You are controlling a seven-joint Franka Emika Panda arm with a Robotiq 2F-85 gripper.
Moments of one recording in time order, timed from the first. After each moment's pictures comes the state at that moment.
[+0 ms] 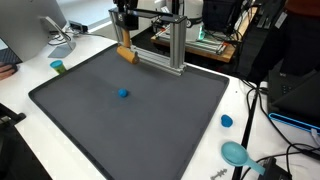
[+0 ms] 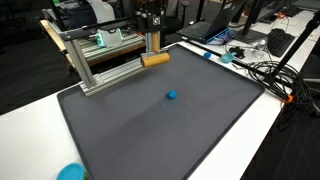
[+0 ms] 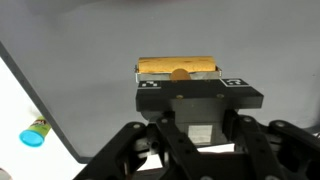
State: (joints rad) arm -0.10 -0.21 0.03 -2.34 -0.06 2.36 0.19
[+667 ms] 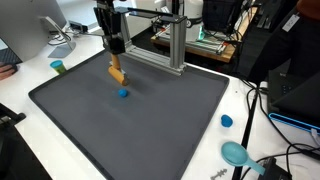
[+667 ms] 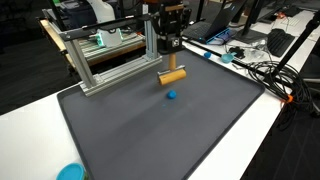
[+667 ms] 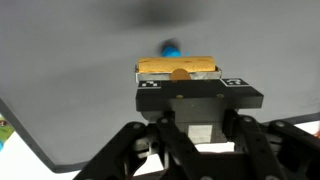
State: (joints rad) arm -0.05 0.12 0.00 -2.04 0.00 2.36 0.21
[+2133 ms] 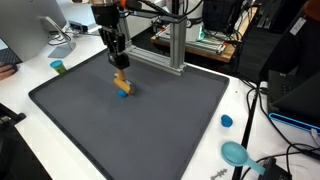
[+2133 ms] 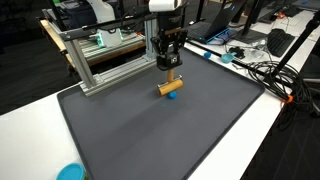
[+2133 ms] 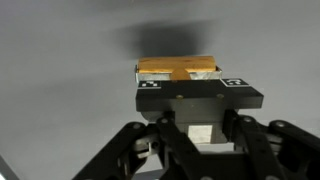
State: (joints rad) arm -0.04 0.23 -0.02 -2.05 0.05 2.42 0.08
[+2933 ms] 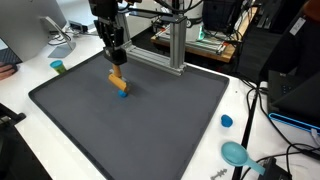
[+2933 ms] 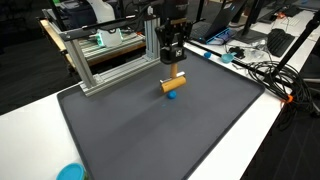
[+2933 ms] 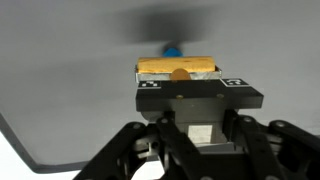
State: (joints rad) arm -0.02 0.21 -0.02 -2.01 -0.03 2.39 0.15
